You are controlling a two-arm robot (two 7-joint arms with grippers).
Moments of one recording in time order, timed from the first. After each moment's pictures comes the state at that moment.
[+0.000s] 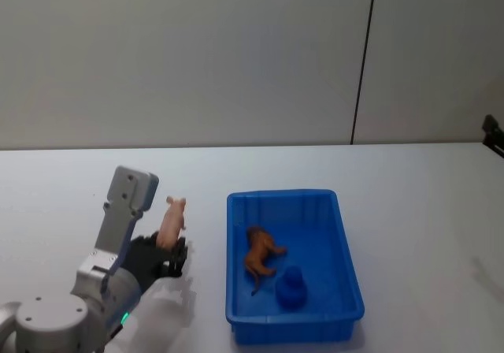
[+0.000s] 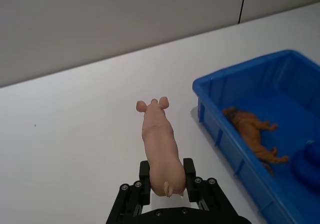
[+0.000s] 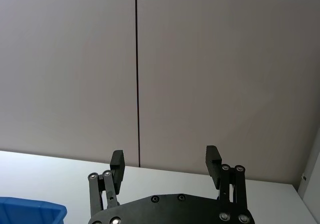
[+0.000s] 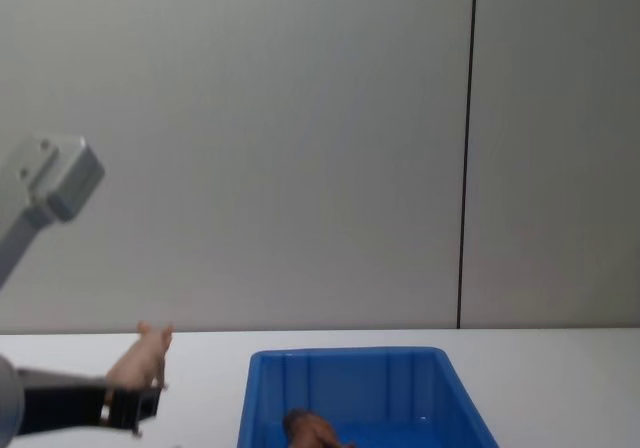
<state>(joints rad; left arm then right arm) -0.11 0.42 0.32 -1.71 -0.42 0.52 0.12 0.08 0.47 -0.08 -1.74 0.46 0.09 0.07</state>
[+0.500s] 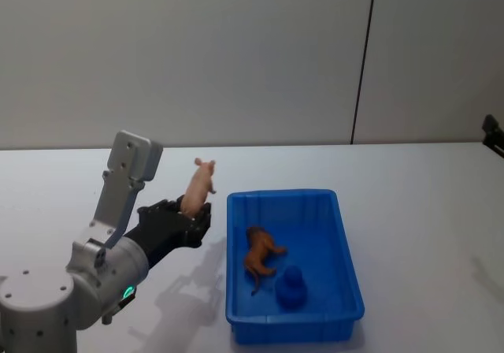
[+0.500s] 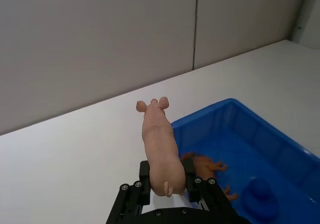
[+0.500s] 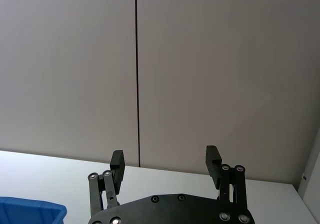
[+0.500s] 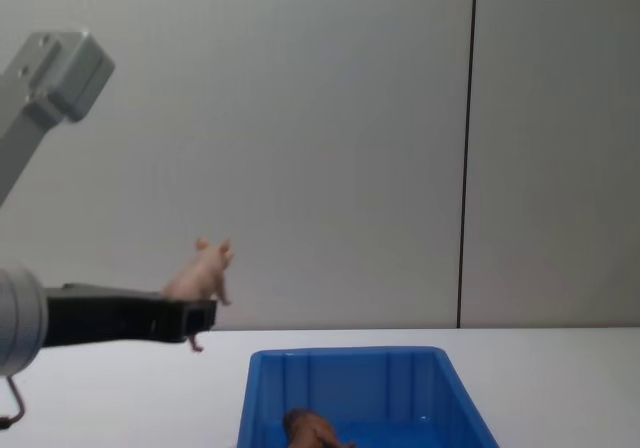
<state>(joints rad) -0.14 0.43 0.30 -1.77 -0.43 0.46 -0.04 0.08 0.47 -0.08 -1.74 0.46 0.09 0.07</state>
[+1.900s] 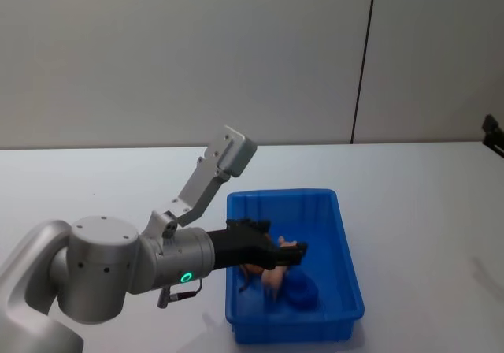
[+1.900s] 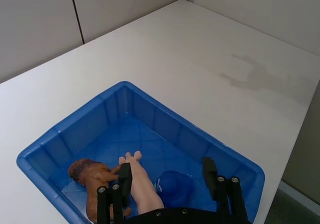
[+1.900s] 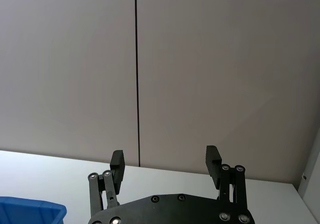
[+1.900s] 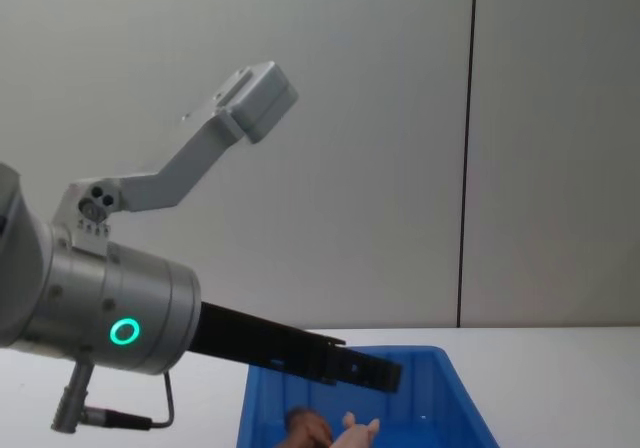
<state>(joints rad) -0.34 0.33 0.39 -1.60 -0.31 0.69 -0.48 0.08 0.47 -0.08 -1.74 0.46 0.09 0.07</state>
